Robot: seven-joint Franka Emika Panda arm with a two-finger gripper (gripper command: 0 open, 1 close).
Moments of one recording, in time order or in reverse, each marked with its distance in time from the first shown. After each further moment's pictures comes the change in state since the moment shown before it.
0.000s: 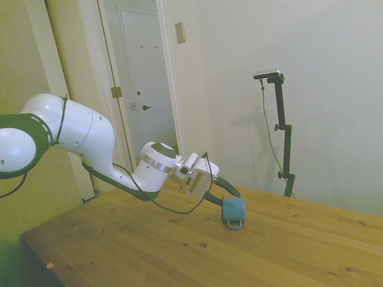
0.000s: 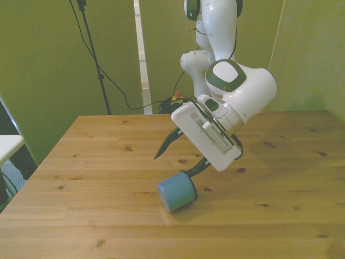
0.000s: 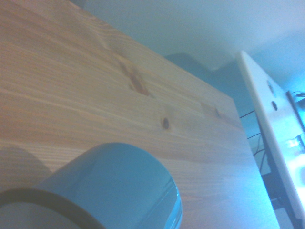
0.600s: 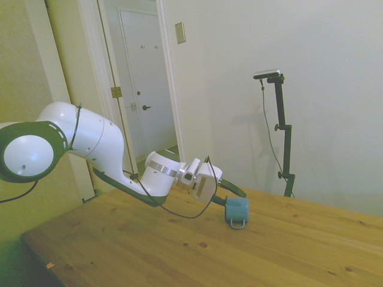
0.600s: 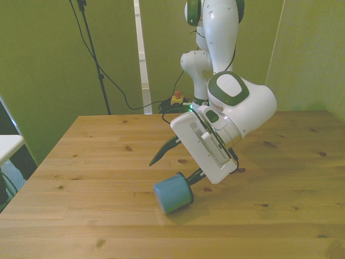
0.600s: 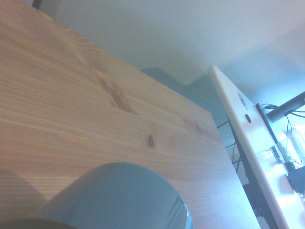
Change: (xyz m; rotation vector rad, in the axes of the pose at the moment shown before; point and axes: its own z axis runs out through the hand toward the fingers) arm -0.009 -0.017 0.025 -0.034 0.084 0.027
